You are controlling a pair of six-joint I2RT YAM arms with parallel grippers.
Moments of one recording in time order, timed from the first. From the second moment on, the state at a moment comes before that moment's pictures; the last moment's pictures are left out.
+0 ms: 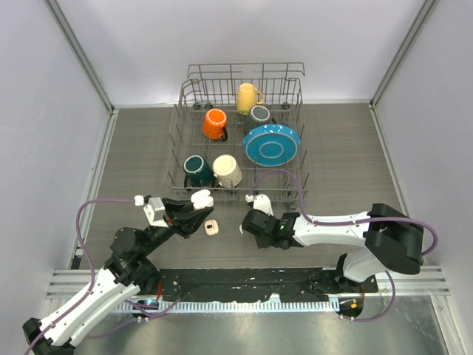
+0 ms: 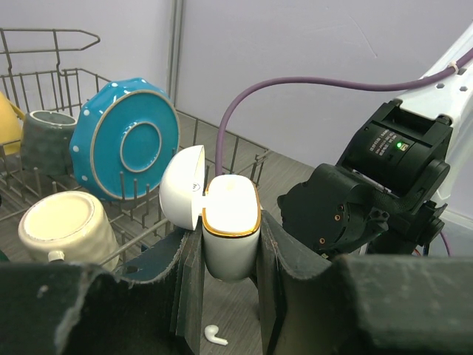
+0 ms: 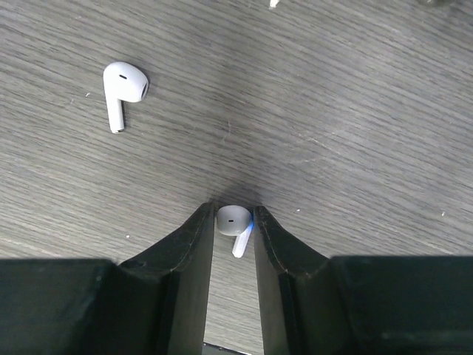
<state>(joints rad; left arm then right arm) -0.75 0.23 0.19 0.38 0.21 -0.26 1.16 1.46 0.72 -0.41 0.37 0.72</state>
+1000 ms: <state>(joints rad) -0.75 0.35 0.19 0.41 0.22 -0.29 1.27 1.00 0.90 -0.53 0.77 0.71</state>
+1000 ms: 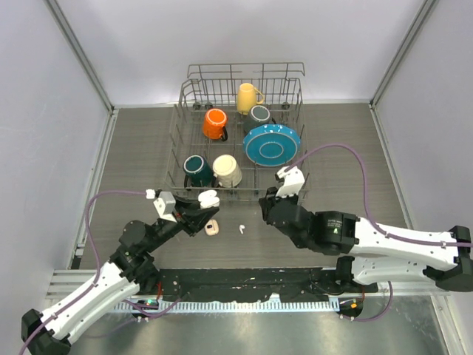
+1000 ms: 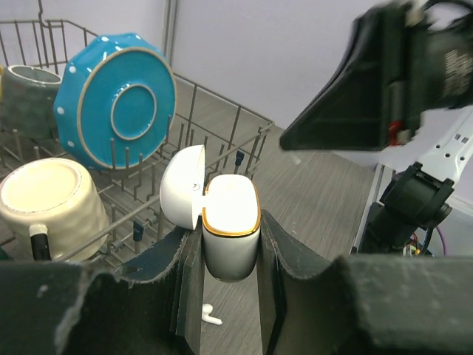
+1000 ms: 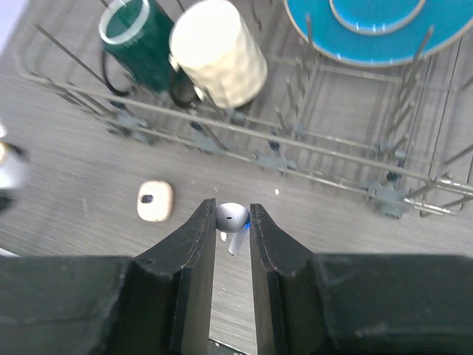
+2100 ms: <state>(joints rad) -0.75 0.46 0.26 0.52 0.42 -0.18 1.56 1.10 0.91 0.21 0.89 0.30</state>
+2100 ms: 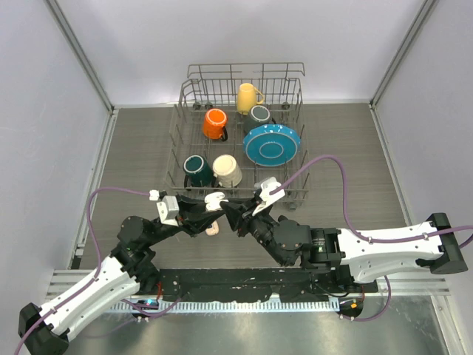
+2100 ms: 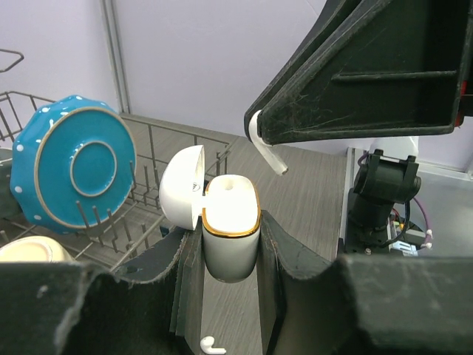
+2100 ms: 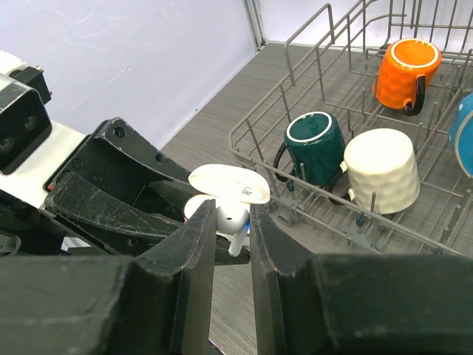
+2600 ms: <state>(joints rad) -0.75 0.46 0.26 0.52 0.45 -0.18 1.52 1.12 0.91 0.23 0.84 0.29</state>
